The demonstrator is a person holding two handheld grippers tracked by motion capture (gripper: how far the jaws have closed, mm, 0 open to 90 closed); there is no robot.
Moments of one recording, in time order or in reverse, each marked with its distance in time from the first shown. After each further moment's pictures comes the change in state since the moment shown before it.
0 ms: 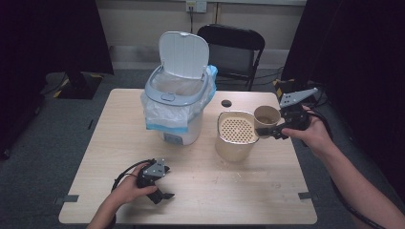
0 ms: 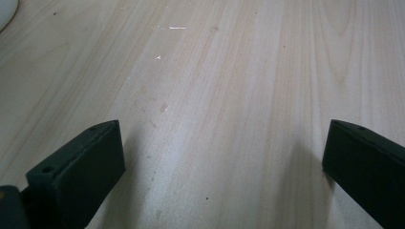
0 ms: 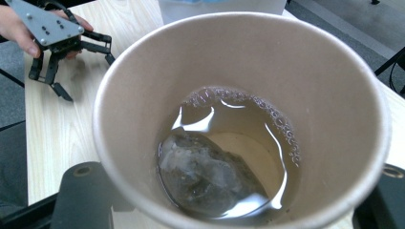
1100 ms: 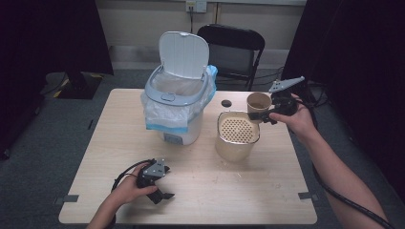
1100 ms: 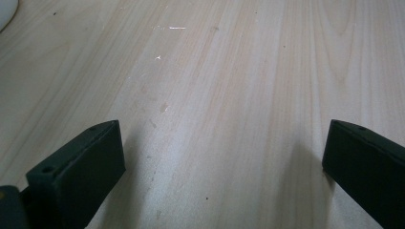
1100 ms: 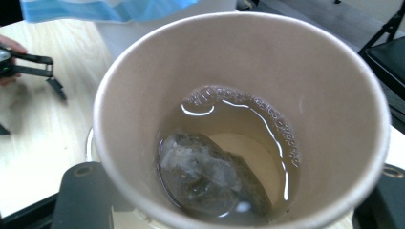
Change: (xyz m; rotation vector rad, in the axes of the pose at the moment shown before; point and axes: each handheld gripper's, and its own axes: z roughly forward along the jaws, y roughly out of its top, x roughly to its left) left arm 0.000 0.000 0.000 -0.003 0.001 0.006; right arm -0.041 0.017 0.033 -0.014 -0.098 0.049
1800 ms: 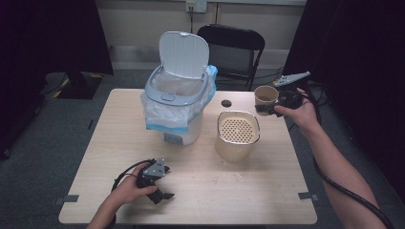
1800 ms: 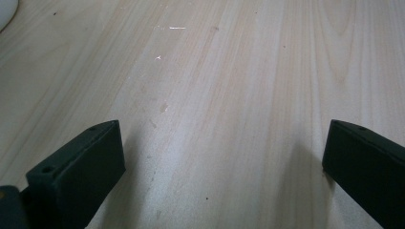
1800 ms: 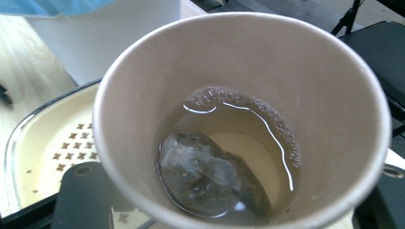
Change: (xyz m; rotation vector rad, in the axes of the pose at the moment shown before) left arm 0.000 0.000 0.000 0.000 0.003 0.002; right arm -0.039 -0.007 -0.001 0.007 -0.091 0.029
